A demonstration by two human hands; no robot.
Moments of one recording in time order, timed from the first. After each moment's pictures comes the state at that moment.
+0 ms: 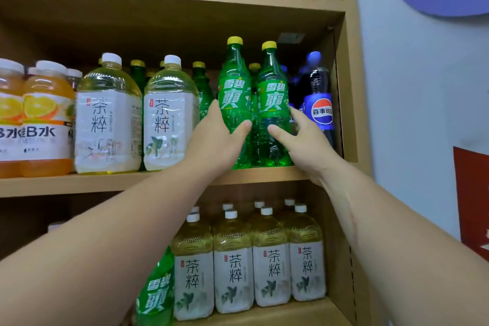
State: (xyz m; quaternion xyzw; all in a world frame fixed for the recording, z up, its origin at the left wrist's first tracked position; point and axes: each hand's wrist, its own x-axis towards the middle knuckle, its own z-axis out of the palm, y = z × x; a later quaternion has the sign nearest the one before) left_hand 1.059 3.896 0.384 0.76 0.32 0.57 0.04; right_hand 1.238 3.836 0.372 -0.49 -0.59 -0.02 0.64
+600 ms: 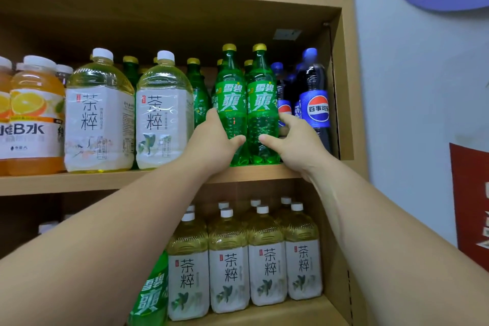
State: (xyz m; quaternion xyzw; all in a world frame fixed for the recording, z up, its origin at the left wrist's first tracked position) left_hand 1.070 3.911 0.382 0.77 0.38 0.52 0.03; right_hand 1.242 3.849 0.373 -0.55 -0.58 -0.08 0.59
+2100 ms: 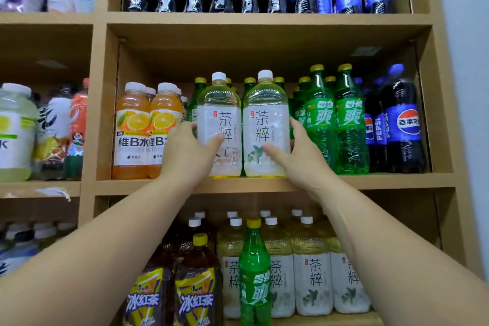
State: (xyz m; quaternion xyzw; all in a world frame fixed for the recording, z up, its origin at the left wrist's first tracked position) left_hand 0.857 3.938 0.380 0.66 0.39 0.64 0.06; right_hand 1.071 3.878 0.368 -0.49 -0.63 -0.04 0.60
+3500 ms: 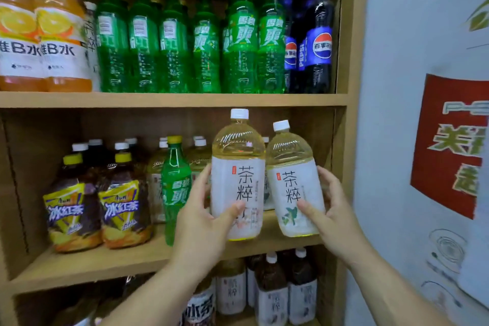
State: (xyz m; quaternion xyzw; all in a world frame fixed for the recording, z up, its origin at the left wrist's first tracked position) left_hand 0.978 3.823 0.124 0.70 0.23 0.59 0.32; right_hand 1.221 3.732 0.114 -0.51 -0.54 0.07 0.66
